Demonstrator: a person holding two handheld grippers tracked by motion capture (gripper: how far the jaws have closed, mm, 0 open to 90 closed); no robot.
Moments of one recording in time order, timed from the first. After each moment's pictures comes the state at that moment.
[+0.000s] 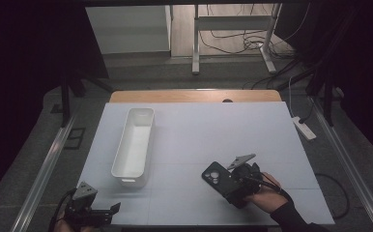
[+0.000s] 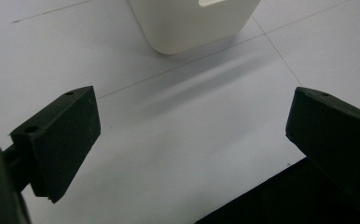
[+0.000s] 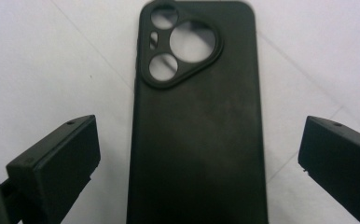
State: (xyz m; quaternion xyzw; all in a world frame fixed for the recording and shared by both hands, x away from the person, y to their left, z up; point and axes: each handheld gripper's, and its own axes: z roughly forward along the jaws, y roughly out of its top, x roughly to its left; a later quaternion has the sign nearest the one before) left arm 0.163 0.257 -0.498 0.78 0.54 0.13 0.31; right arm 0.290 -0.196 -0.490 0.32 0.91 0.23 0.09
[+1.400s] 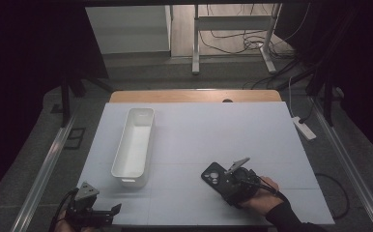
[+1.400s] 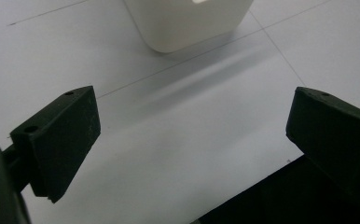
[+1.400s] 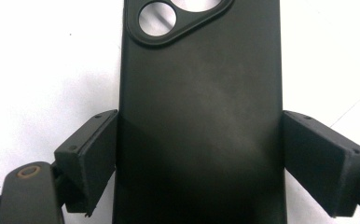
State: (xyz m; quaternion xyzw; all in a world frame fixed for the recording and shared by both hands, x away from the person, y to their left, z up) left arm 0.162 0.254 -0.497 0.79 0.52 0.13 0.30; right arm 0.289 -0.194 -0.509 0.32 0.93 0.18 0.08
